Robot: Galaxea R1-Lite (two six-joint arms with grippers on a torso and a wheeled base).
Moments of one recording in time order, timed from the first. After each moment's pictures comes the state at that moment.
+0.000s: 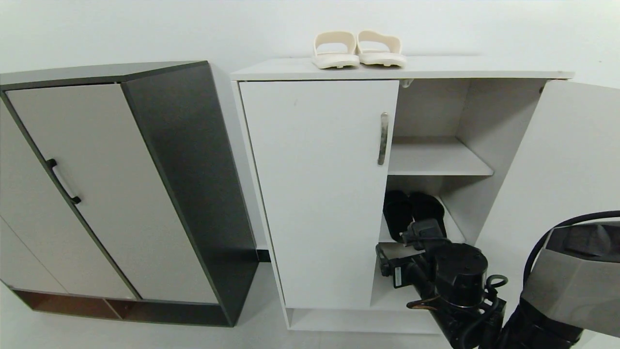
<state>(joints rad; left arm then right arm) 0.00 0.00 0.00 0.00 -0.05 0.02 0.73 2.11 -0.52 -1.45 -0.56 -0.01</state>
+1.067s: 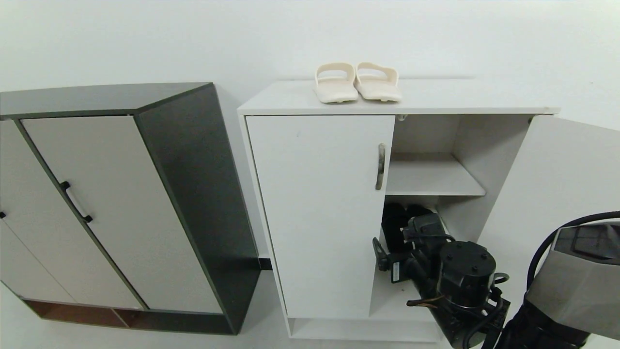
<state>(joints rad) 0.00 0.00 0.00 0.00 -0.05 0.02 0.75 2.09 -0.53 -1.50 -0.57 -0.03</state>
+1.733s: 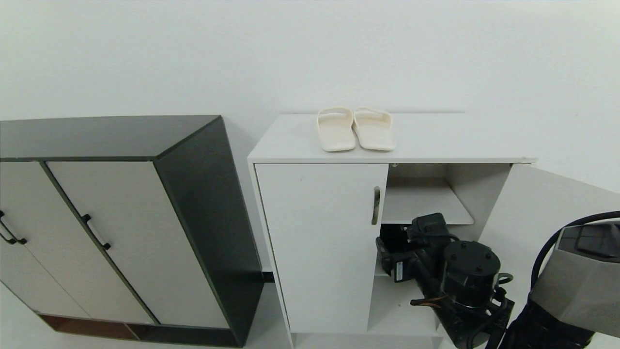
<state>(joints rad) 0.00 0.00 0.00 0.00 -0.05 0.02 0.75 2.09 -0.51 -1.51 -0.57 -0.03</state>
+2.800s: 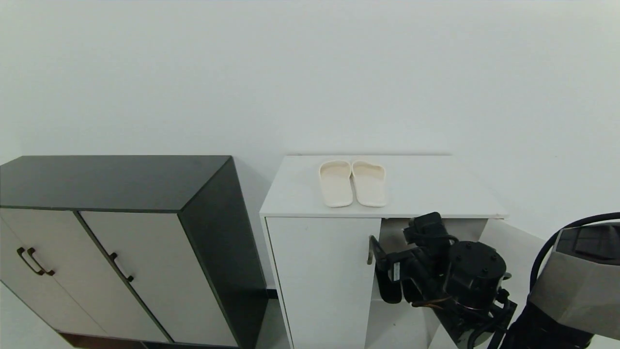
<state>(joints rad) 0.00 0.00 0.00 0.00 -0.05 0.02 0.75 2.09 -0.50 -1.57 -0.50 -0.08</state>
